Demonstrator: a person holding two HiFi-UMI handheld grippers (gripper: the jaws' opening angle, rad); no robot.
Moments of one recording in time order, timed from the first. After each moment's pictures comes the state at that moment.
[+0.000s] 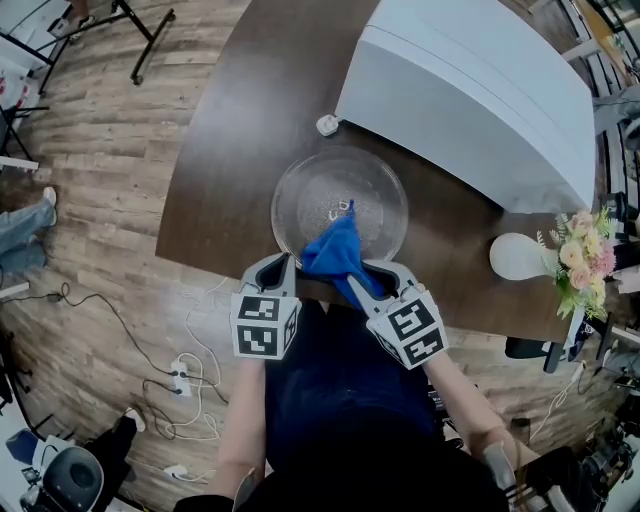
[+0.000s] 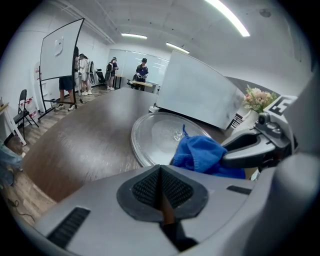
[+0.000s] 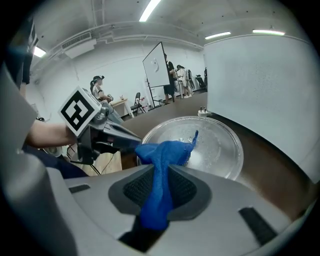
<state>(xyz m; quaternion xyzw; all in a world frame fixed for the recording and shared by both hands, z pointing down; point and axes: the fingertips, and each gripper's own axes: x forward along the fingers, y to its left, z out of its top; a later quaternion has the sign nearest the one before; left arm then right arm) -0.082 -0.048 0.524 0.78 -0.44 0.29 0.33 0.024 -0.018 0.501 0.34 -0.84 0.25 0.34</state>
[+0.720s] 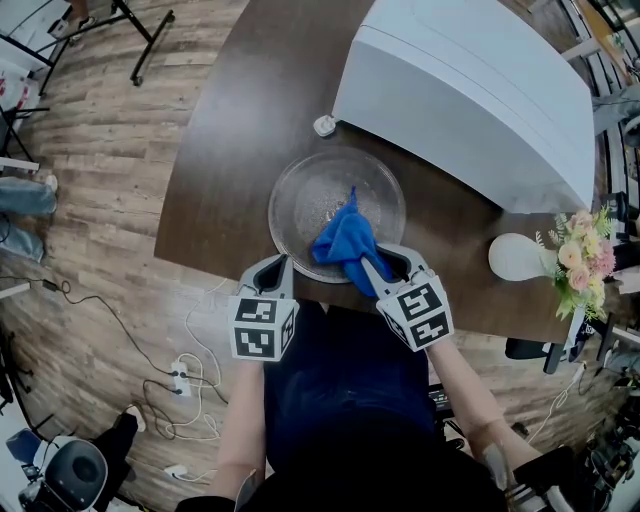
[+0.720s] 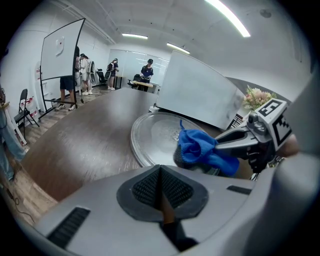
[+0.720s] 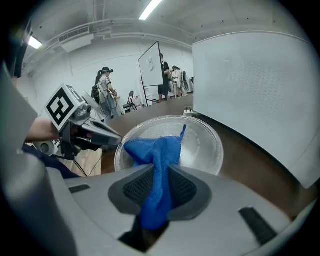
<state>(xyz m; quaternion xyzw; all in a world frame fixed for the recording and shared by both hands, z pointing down) -0.081 -0.046 0.523 0.78 -0.44 0.29 0.33 0.060 -0.046 0.515 0.37 -0.83 0.23 0.35</state>
